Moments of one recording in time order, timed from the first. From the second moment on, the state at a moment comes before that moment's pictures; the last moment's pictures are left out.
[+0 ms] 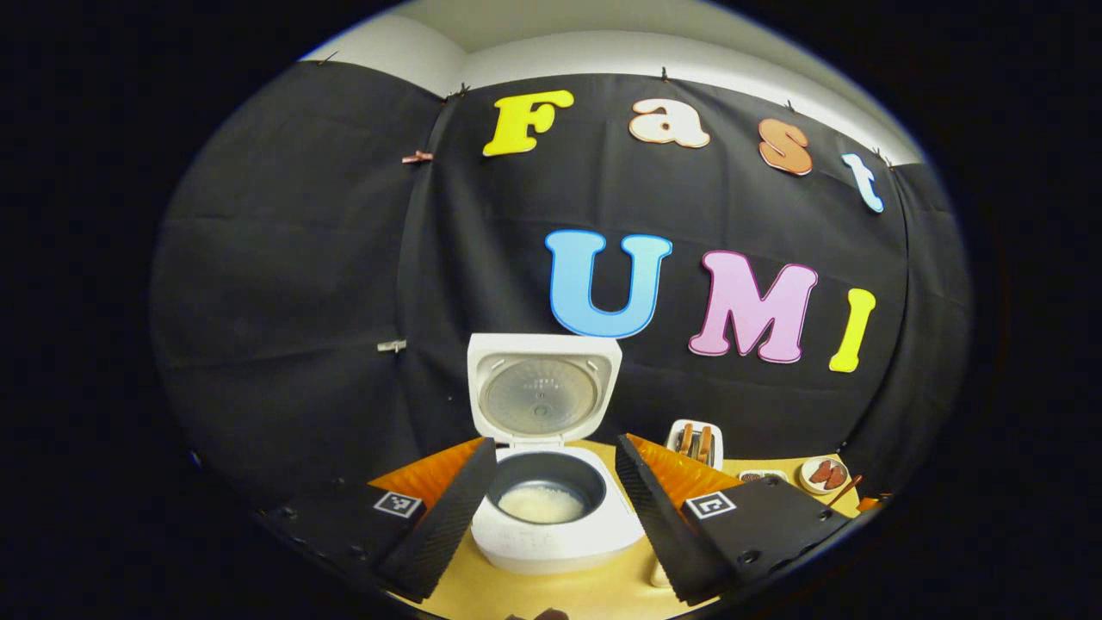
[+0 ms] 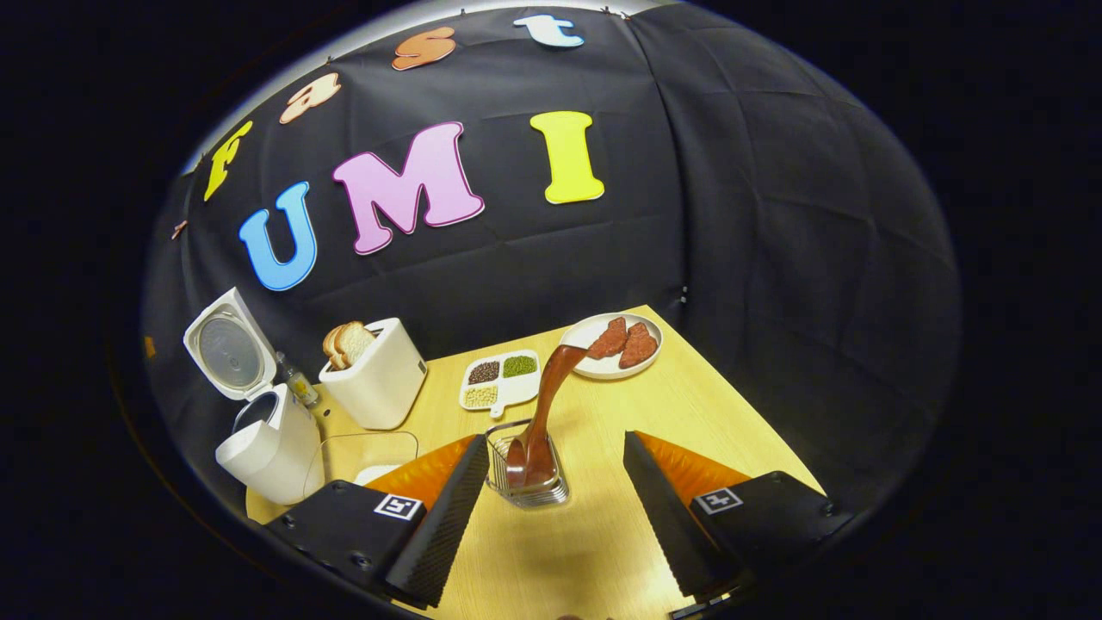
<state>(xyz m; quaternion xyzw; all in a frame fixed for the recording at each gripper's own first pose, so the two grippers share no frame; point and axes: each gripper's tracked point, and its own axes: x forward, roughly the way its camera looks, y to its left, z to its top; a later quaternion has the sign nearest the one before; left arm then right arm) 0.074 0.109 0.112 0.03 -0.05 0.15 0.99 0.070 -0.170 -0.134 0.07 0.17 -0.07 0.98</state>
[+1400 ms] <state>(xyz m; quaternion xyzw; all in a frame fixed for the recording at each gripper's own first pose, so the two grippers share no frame) 0.335 0.228 0.189 0.03 -0.04 0.16 0.99 -0.019 -0.135 -0.095 0.04 0.15 -0.09 0.98</state>
